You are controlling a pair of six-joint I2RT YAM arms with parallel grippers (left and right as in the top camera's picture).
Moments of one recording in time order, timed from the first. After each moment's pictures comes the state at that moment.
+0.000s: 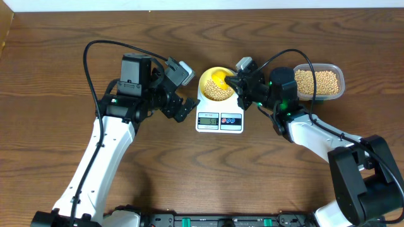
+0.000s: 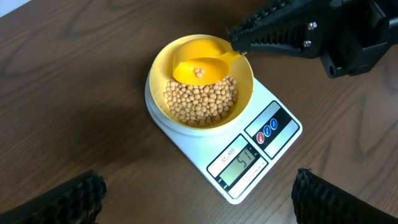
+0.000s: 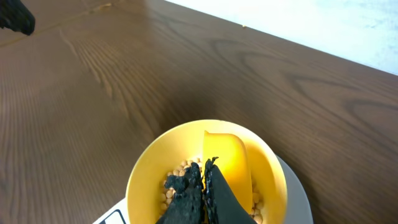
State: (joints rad) left arm -0.19 1.38 1.10 -0.61 0.50 0.46; right arm 0.36 1.72 0.80 0.55 -0.54 -0.09
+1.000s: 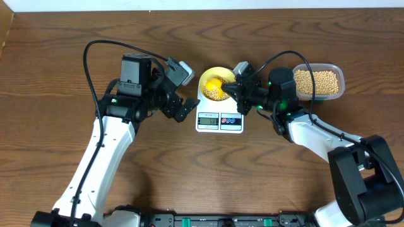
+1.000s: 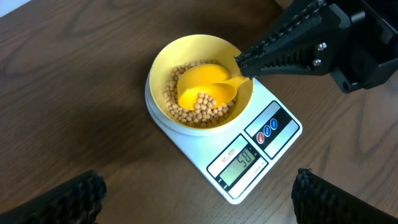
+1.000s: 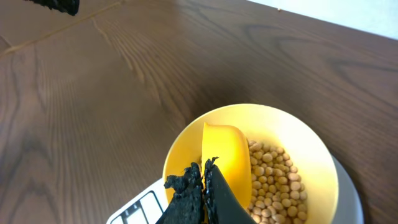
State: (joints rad) left arm -0.19 1.38 1.10 -0.61 0.50 0.46; right arm 0.36 1.72 0.80 0.49 -0.66 -0.08
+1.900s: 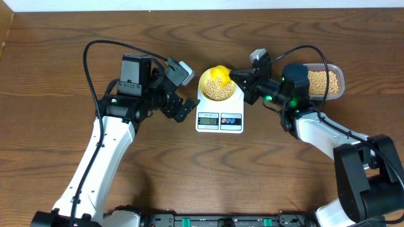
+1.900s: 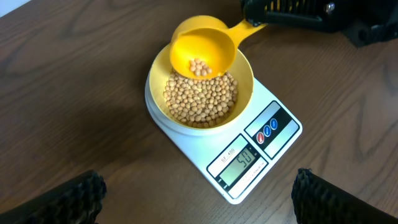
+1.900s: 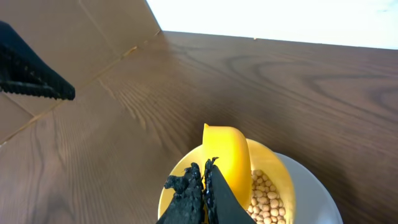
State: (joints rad) left arm -0.19 1.38 1.10 -0.61 0.50 0.46; right arm 0.28 1.72 0.80 0.64 -0.70 0.20
